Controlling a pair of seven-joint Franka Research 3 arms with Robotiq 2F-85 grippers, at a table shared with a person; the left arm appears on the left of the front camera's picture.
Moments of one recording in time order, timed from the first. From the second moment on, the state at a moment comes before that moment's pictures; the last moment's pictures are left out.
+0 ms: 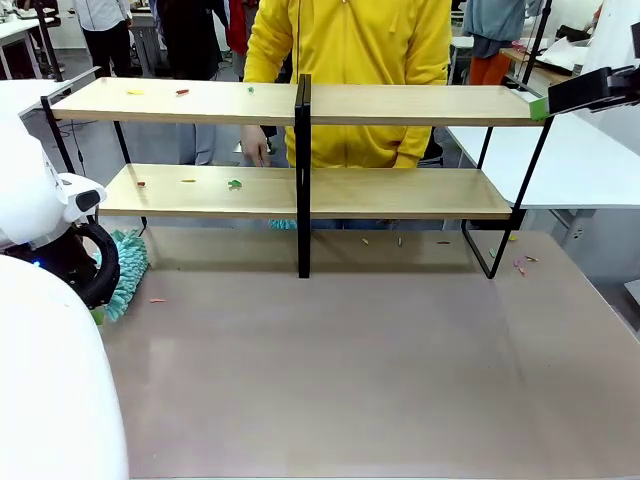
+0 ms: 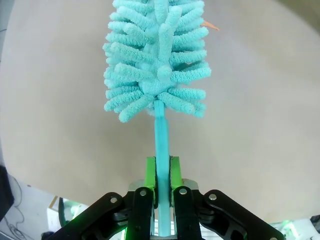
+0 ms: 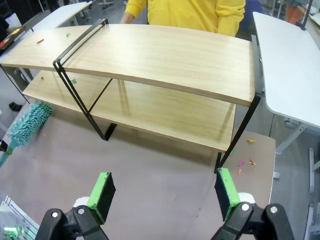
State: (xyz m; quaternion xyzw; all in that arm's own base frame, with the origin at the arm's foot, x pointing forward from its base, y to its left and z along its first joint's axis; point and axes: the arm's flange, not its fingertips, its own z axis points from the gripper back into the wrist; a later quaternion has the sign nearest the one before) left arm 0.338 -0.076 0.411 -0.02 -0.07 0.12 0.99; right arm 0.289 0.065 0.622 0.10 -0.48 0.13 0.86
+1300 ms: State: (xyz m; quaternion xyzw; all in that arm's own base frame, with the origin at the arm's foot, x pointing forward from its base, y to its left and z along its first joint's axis) left arm 0.309 -0.002 0.480 -0.12 0.05 -0.13 0.98; right arm 0.289 0.065 0.621 0.10 -0.48 0.13 0.86
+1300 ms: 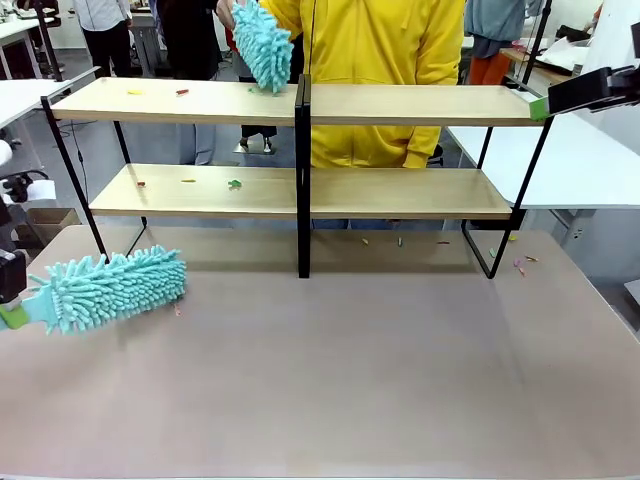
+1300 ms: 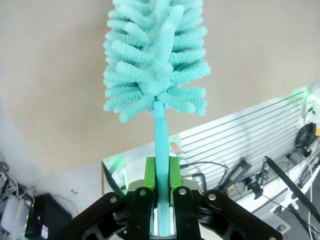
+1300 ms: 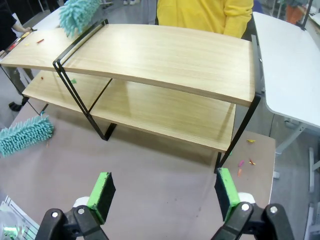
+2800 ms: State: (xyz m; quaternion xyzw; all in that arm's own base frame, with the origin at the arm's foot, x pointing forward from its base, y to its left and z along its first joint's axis) left arm 0.251 0.082 0.533 -0.30 -0.24 -0.37 0.85; right arm 0.290 0.065 0.621 0.10 -0.48 0.13 0.86
